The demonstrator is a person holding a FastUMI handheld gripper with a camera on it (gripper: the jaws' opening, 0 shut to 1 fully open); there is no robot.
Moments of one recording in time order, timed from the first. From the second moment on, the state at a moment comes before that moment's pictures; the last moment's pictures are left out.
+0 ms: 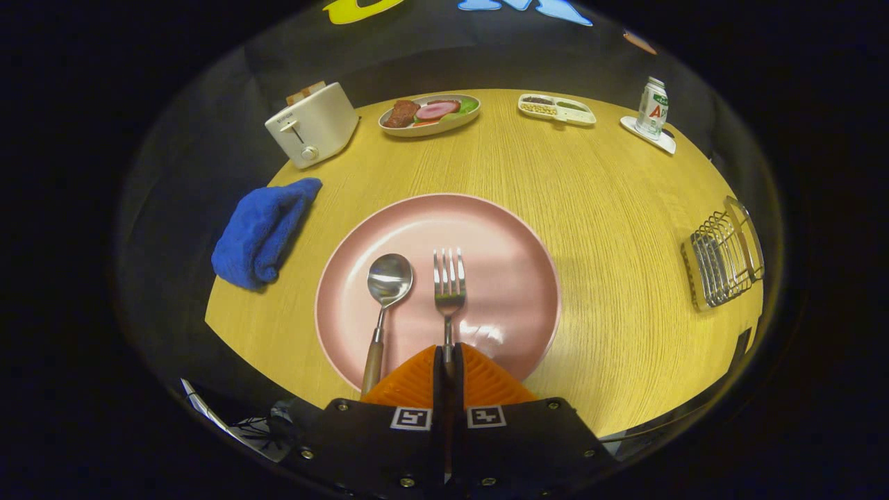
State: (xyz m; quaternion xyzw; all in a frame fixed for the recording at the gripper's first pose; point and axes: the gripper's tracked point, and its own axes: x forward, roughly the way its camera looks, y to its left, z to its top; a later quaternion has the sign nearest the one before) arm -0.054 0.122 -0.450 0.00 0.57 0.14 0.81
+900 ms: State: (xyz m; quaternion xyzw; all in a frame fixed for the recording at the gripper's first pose) arm 0.006 -0.074 -0.352 0.08 0.47 -0.05 0.88
